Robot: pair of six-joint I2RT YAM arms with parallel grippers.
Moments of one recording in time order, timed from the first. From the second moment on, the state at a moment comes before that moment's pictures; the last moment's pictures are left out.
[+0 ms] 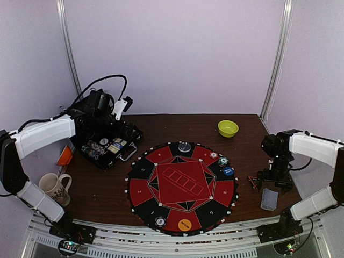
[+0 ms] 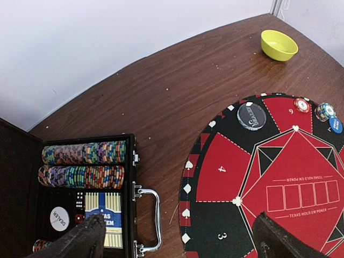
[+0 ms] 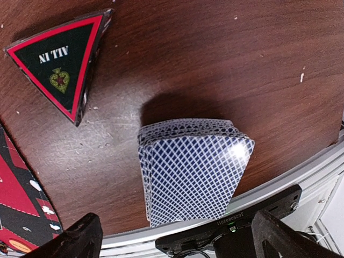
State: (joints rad) left arm -0.49 1.47 1.18 -0.35 0.09 0.10; right arm 0.21 1.32 0.83 -1.26 0.05 0.61
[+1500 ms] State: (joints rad) left arm -0.41 1.47 1.18 -0.37 0.09 0.11; right arm 0.02 1.50 0.79 -1.22 -0.13 0.60
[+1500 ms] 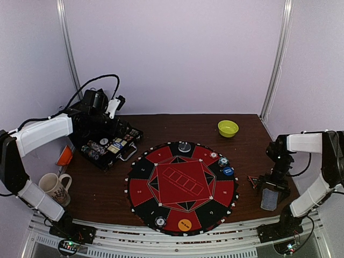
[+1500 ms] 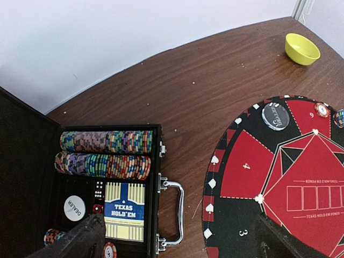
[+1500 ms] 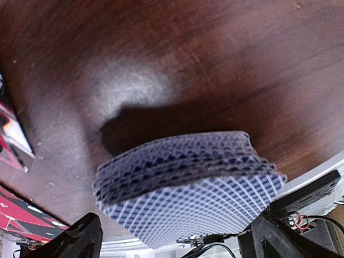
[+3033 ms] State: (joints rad) left arm -0.39 1.47 1.18 -0.37 0.09 0.11; right arm 0.03 1.44 0.69 -1.08 -0.14 0.82
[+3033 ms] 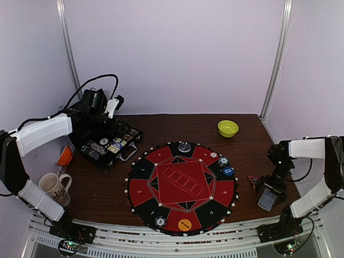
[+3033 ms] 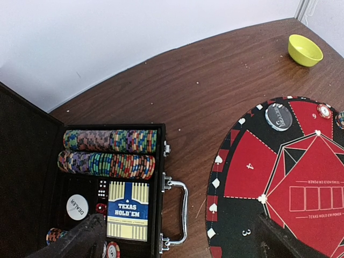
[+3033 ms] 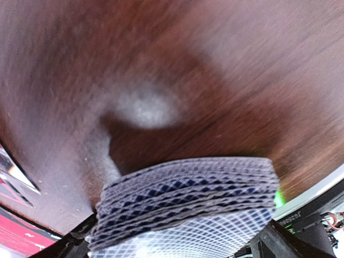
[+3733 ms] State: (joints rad) left arm -0.39 1.47 1.18 -0.37 0.09 0.11; right arm 0.05 1.41 0.64 -1.03 -0.23 0.84
